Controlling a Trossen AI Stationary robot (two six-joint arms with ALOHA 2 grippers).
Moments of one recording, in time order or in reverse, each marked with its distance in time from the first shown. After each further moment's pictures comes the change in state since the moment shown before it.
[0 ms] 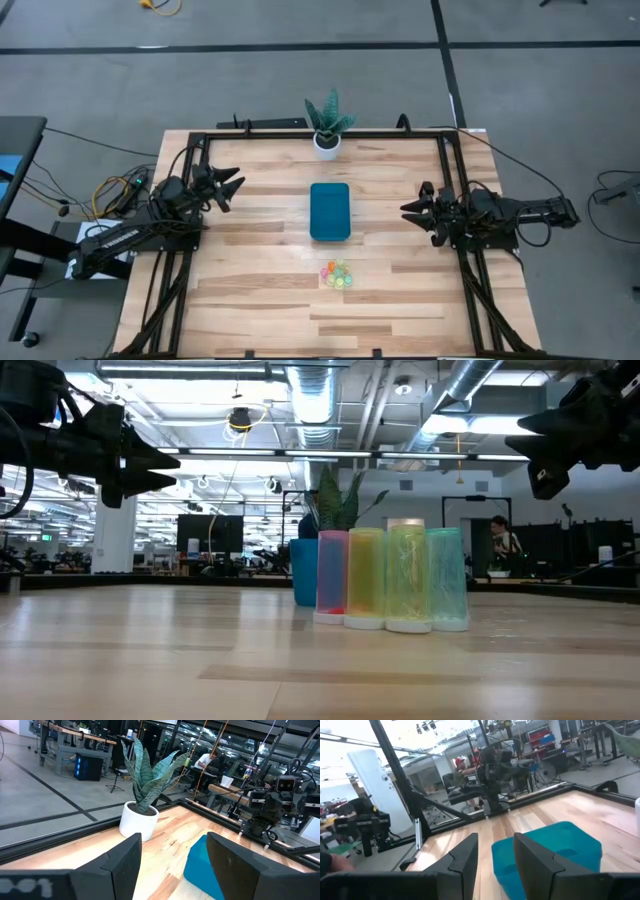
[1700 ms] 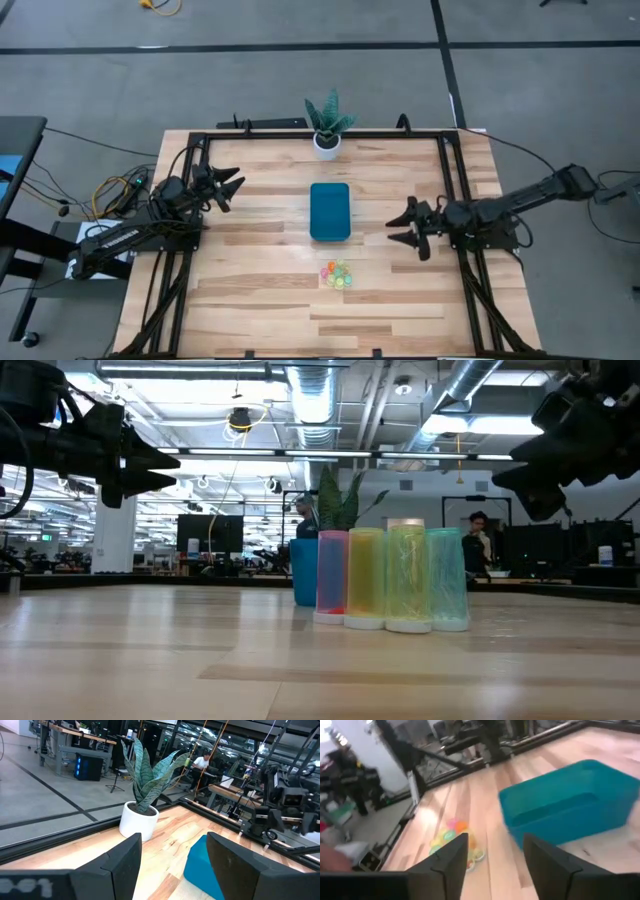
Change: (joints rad) left arm 0.000 0.000 0.000 0.000 0.000 0.000; right arm 0.186 0.611 0.056 0.287 0.084 0.065
